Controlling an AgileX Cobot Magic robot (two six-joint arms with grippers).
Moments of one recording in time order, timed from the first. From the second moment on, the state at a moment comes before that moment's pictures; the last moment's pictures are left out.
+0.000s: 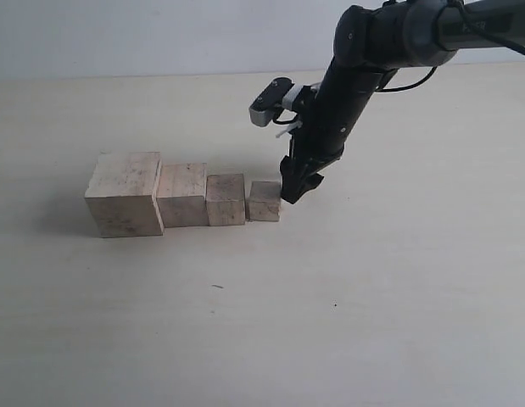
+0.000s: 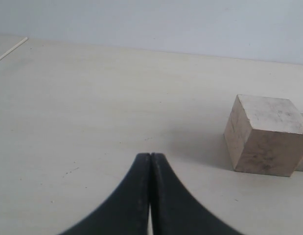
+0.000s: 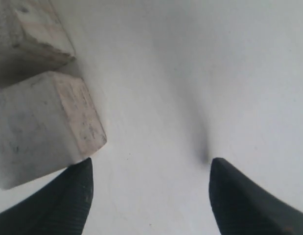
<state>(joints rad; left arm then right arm) 0.04 0.01 0.00 -0.03 0.37 -0.03 0.54 2.28 -1.67 0.31 0.92 -0.85</state>
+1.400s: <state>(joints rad) 0.04 0.01 0.00 -0.03 0.37 -0.03 0.54 2.23 -1.66 0.30 1.02 -0.77</state>
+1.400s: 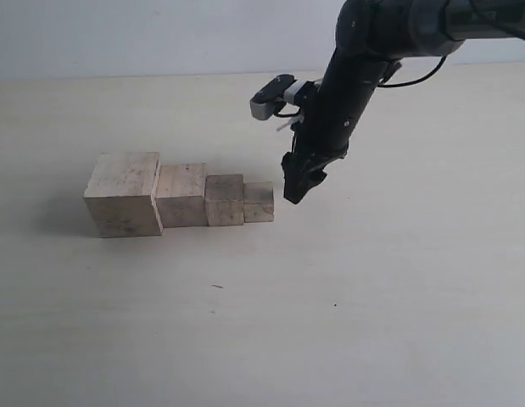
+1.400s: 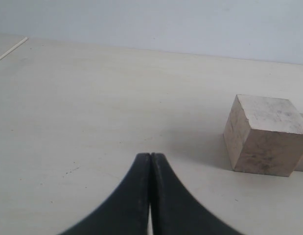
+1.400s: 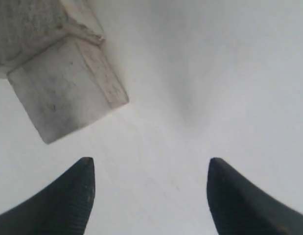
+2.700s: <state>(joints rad) 0.04 0.01 0.00 -0.03 0.37 -0.03 0.54 1.52 -1.04 0.69 0.55 -0.31</state>
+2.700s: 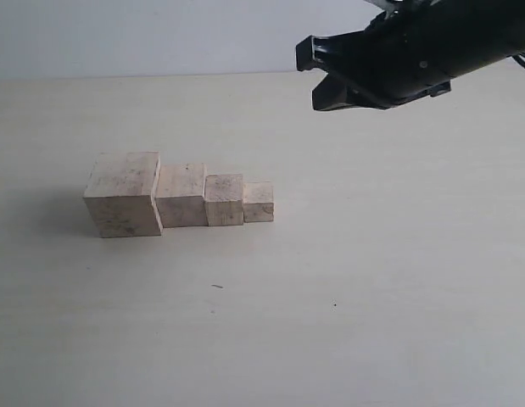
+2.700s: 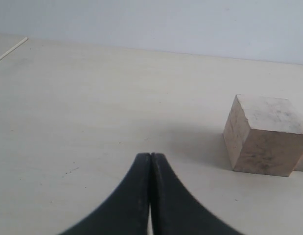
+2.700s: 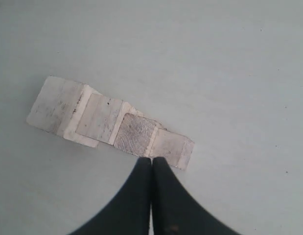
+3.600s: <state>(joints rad) 0.04 0.01 0.00 -0.03 0.37 -0.03 0.36 1.21 -1.04 0.41 0.47 -0.22</state>
